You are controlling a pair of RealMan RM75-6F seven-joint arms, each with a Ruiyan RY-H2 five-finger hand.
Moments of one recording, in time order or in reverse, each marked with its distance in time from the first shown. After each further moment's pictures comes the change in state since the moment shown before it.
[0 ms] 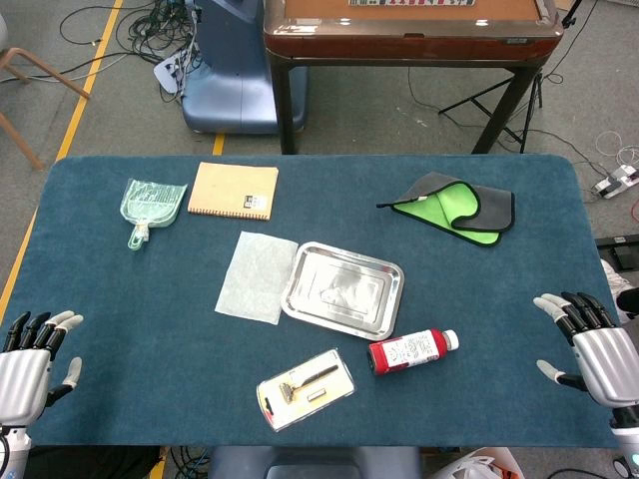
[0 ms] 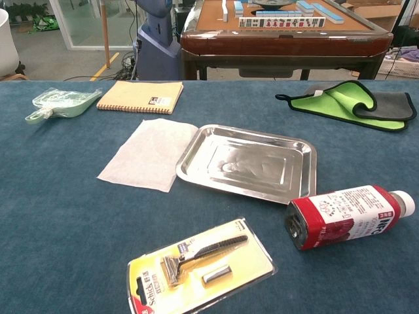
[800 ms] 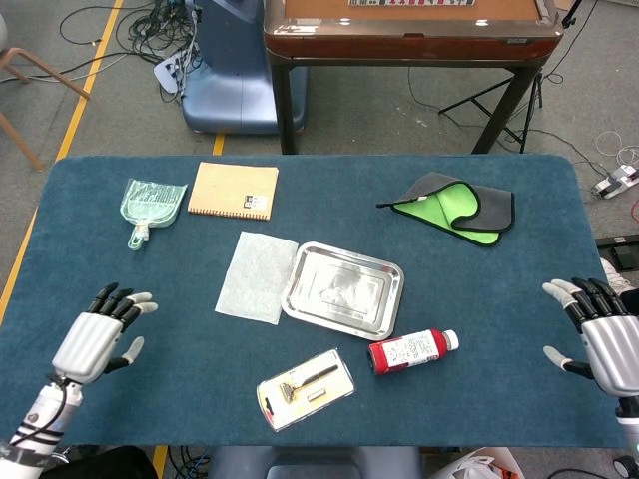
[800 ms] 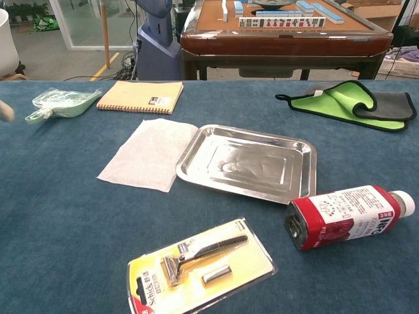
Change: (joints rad) left arm -0.251 -0.037 -0.029 0.124 0.092 -0.295 -0.180; right arm 0.013 0.028 0.040 -0.033 0.036 0.008 -0.036
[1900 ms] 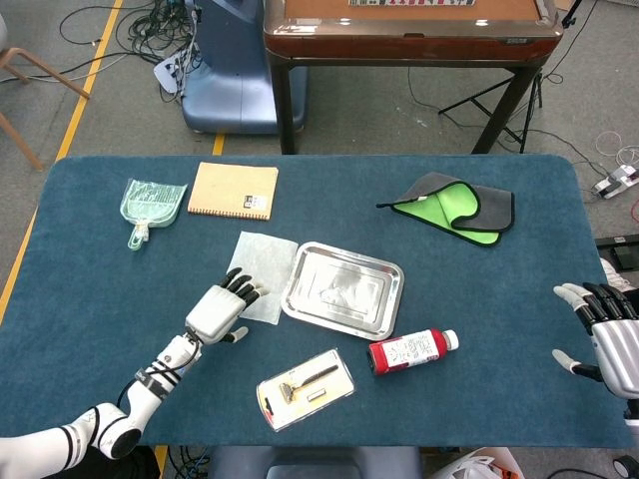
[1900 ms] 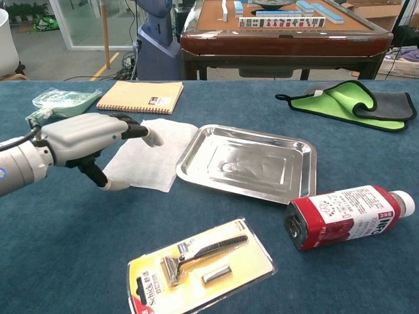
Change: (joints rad) left arm -0.352 -0.440 -0.076 0.308 -0.126 -0.307 0.143; right arm -0.013 -0.008 -0.005 0.036 0.037 -0.017 0.038
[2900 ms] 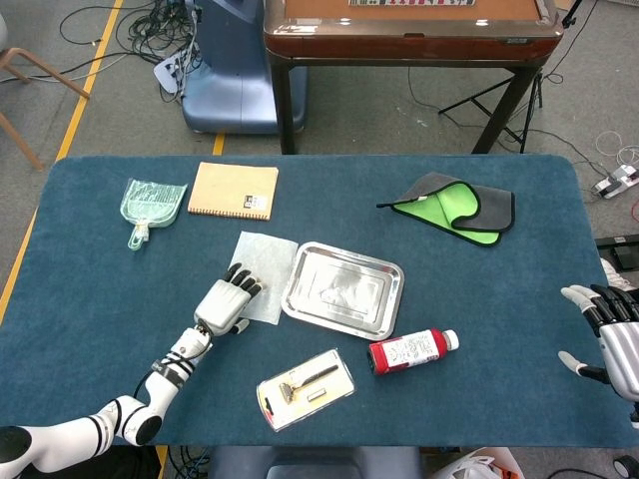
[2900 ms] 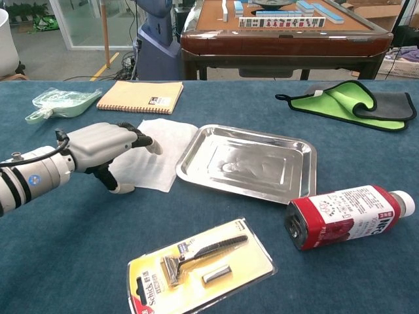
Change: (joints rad) left arm -0.056 -0.121 0.007 0.170 -0.120 -0.016 0.073; right arm -0.012 0.002 0.000 0.013 0.006 0.006 0.019
